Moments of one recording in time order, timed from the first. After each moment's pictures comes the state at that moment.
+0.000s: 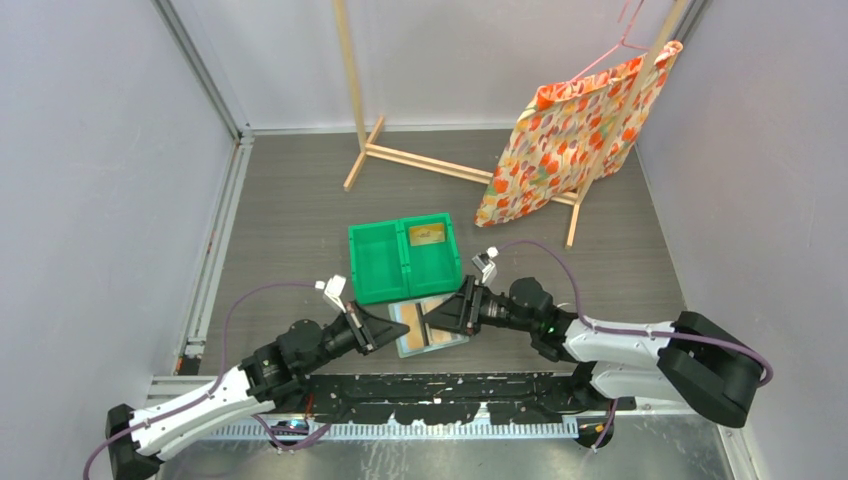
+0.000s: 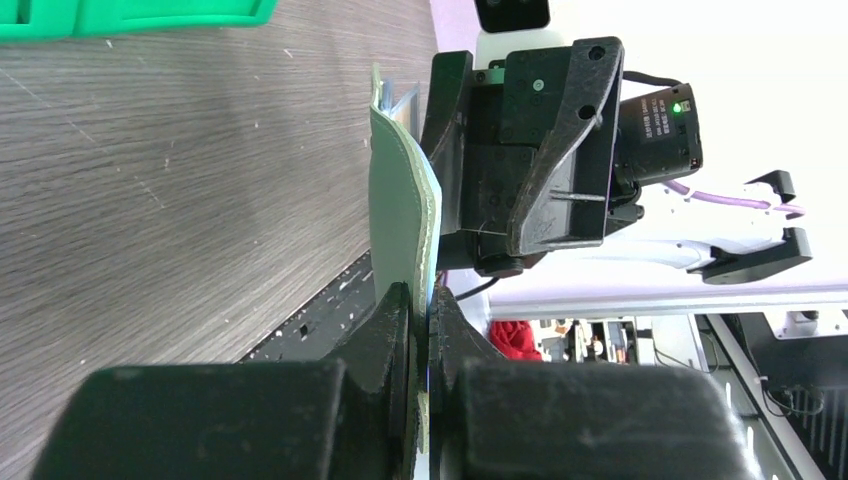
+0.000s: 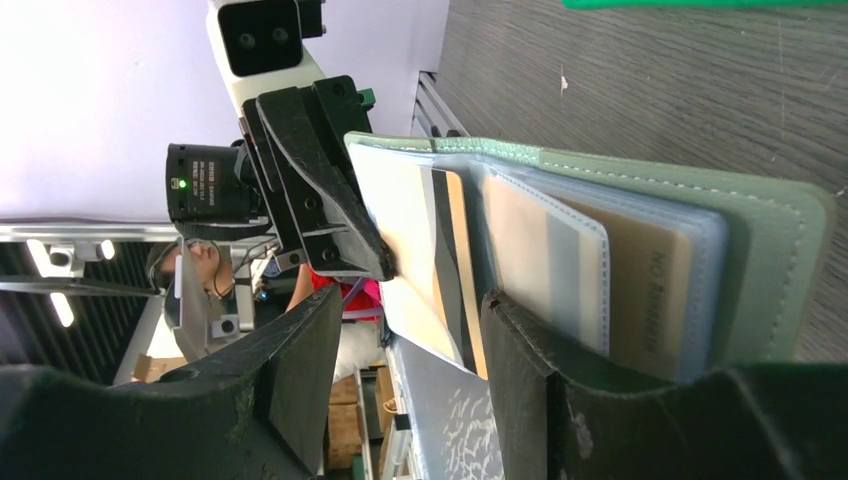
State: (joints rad) left arm -1.06 0.22 0.07 0.02 -0.07 -1.25; right arm 0.92 1.15 0.23 0.78 -0.38 1.30
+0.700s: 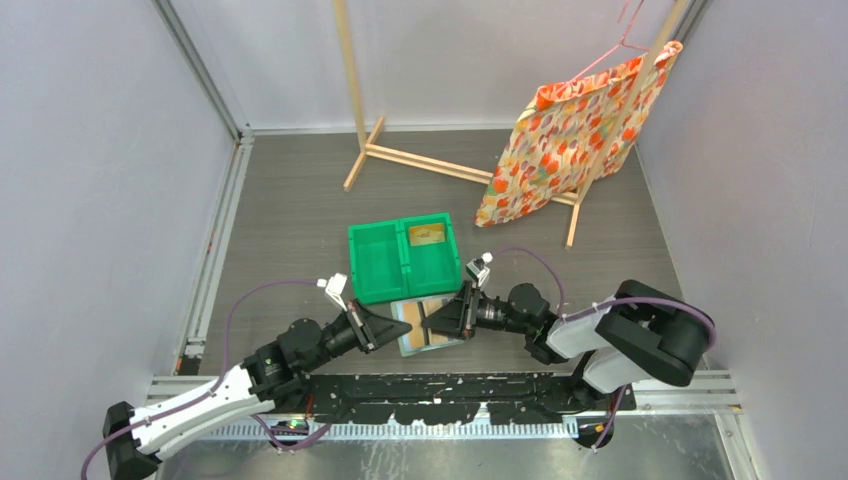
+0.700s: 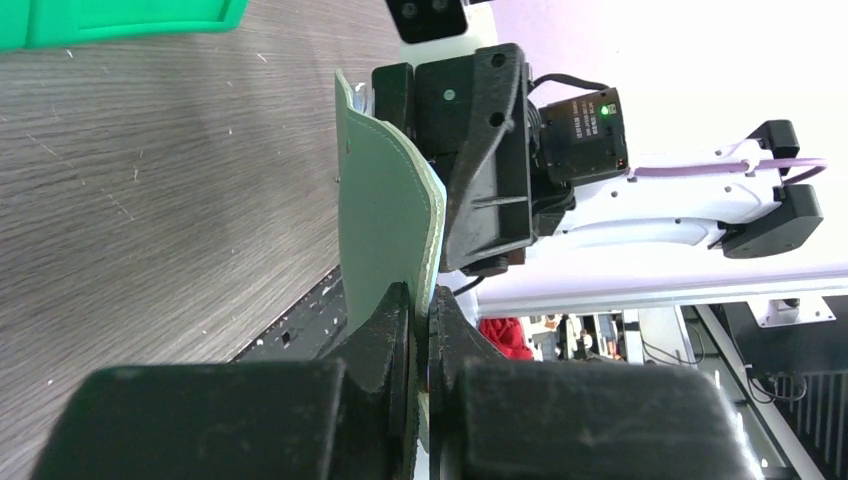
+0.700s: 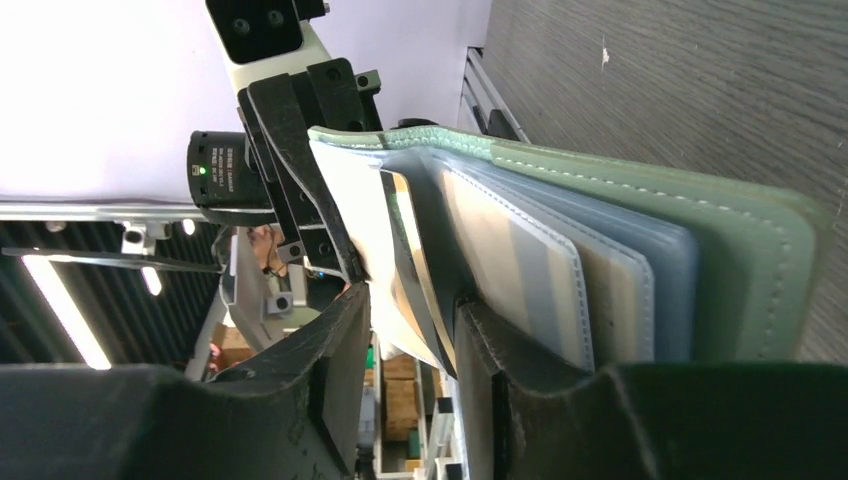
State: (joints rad) left arm -1.06 0.26 0.07 0.11 -0.05 -1.25; right arm 0.91 1.41 0.17 1.20 -0.46 1.41
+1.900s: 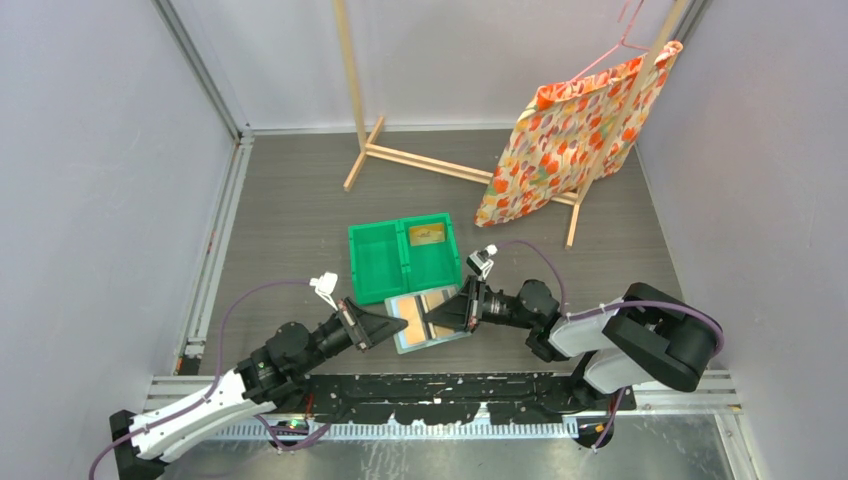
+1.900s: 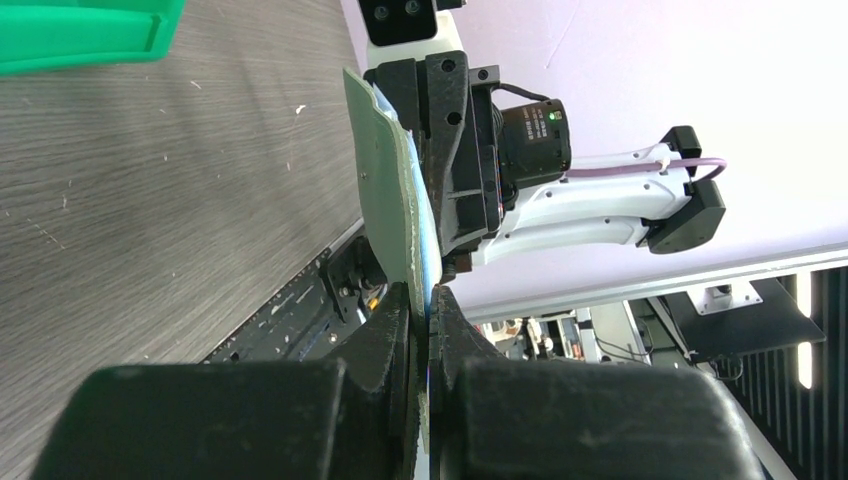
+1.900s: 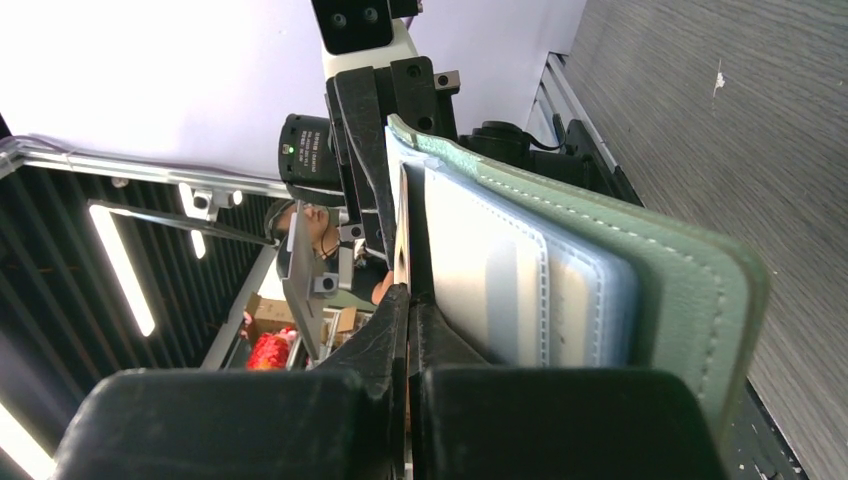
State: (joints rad) left arm -1.06 0.14 0.07 0.10 -0.05 -1.26; right arm 0.88 1.41 0.17 1.36 -0.52 1.49
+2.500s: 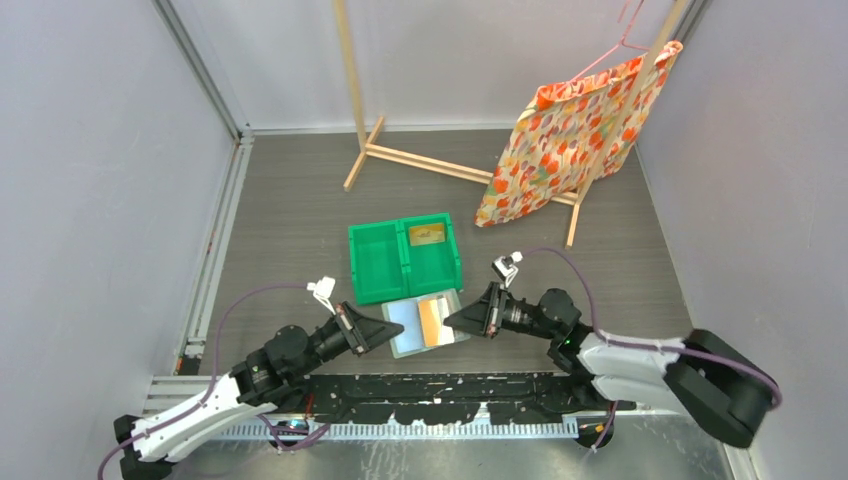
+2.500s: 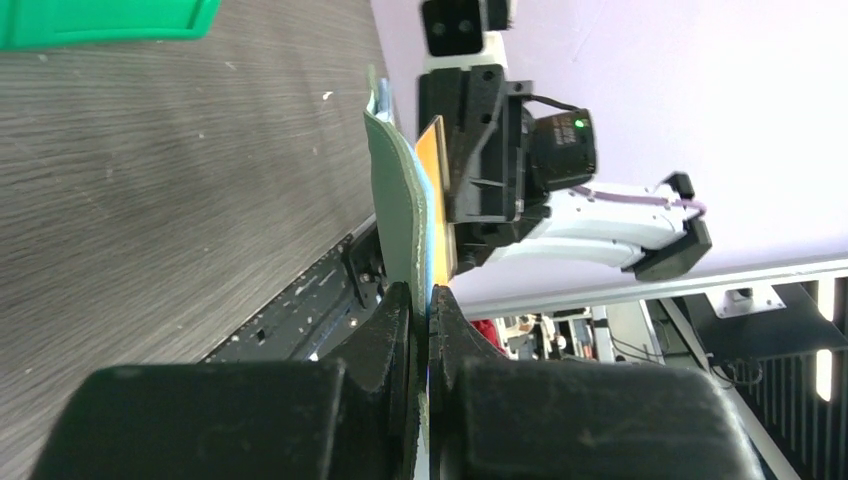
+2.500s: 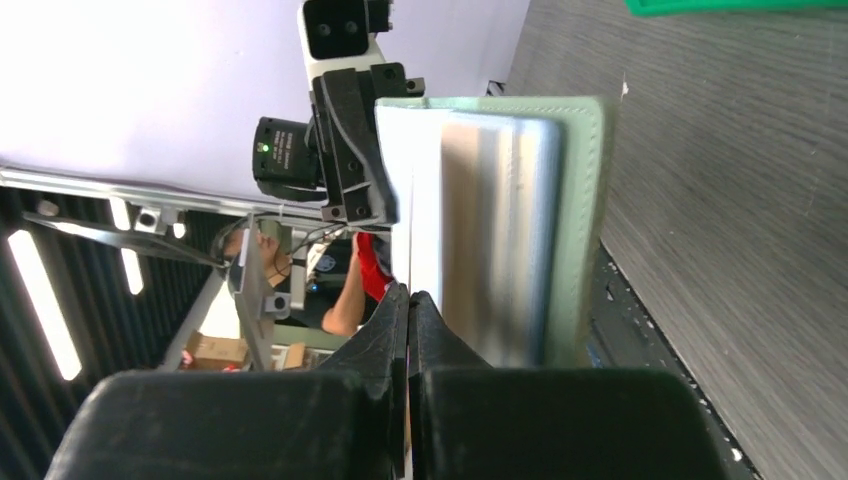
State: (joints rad) left arm -1.06 0.03 0.07 -0.05 -0.07 -1.26; right arm 0.83 1.12 0.05 1.12 -0.48 1.40
